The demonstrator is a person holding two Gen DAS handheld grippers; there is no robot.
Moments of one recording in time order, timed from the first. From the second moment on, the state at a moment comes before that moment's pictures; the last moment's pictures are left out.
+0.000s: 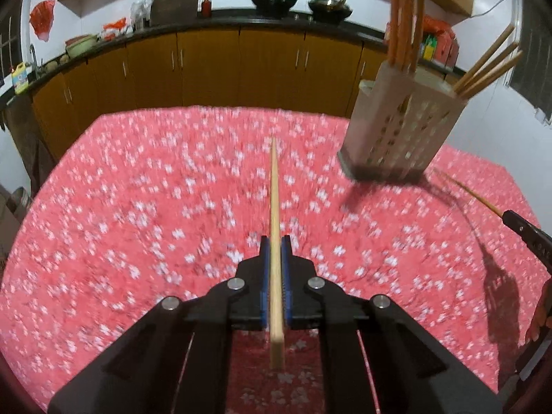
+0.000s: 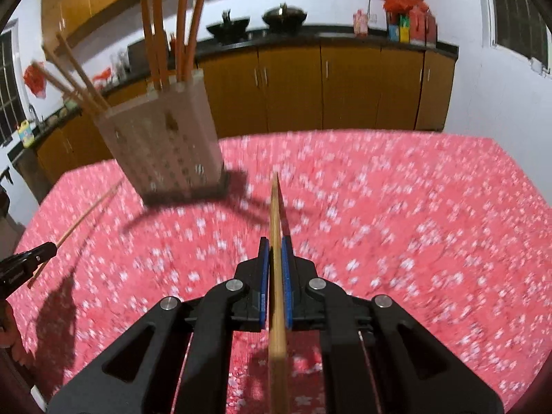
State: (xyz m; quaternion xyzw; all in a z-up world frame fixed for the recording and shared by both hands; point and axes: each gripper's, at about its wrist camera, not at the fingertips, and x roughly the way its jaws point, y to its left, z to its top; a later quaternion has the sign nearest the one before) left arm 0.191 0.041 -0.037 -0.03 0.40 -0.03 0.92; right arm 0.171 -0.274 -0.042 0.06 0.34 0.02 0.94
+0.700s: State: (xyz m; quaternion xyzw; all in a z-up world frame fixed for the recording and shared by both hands) left arm 0.175 0.046 -0.032 -0.05 0.39 -0.03 0.92; right arm 0.172 -0.290 -0.080 0.05 0.41 0.03 0.91
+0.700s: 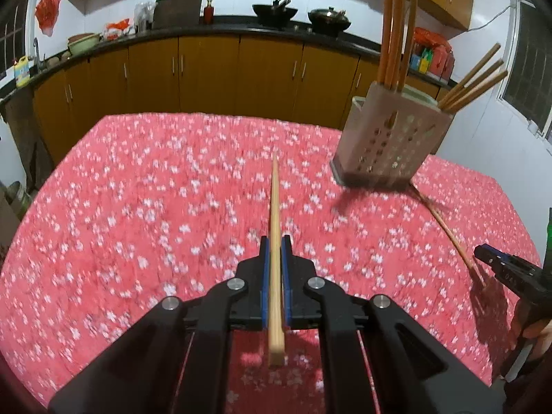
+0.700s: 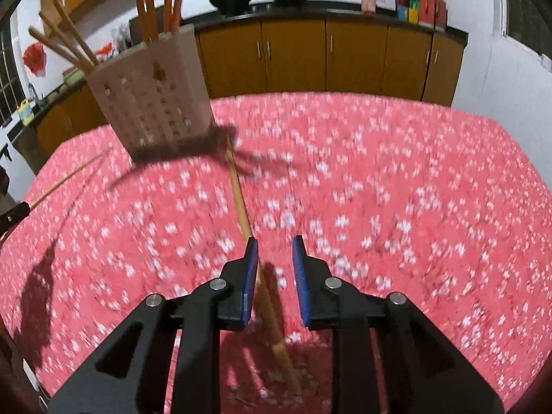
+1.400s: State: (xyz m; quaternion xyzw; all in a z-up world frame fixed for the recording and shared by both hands) left arm 0.177 0.043 -0.059 -0.05 0.42 -0.03 0.91; right arm 0.190 -0.292 -0.097 0.06 0.42 0.01 0.91
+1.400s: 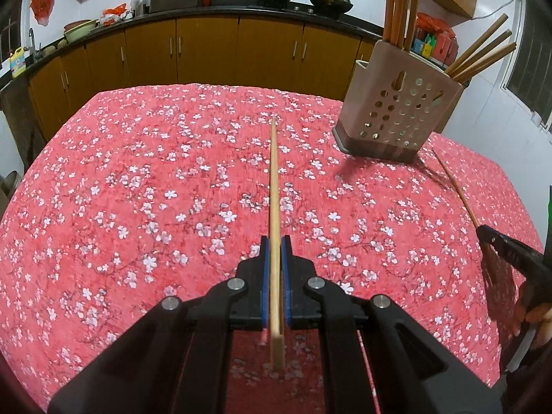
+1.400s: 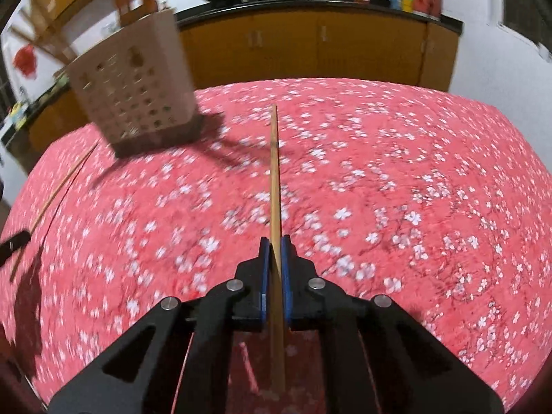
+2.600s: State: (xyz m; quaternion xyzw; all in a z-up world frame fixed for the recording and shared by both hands) left arm 0.148 0.054 0.055 -0.08 0.26 -0.04 0.96; right arm 0.142 -0.304 0.016 0.08 0.24 0.01 0.97
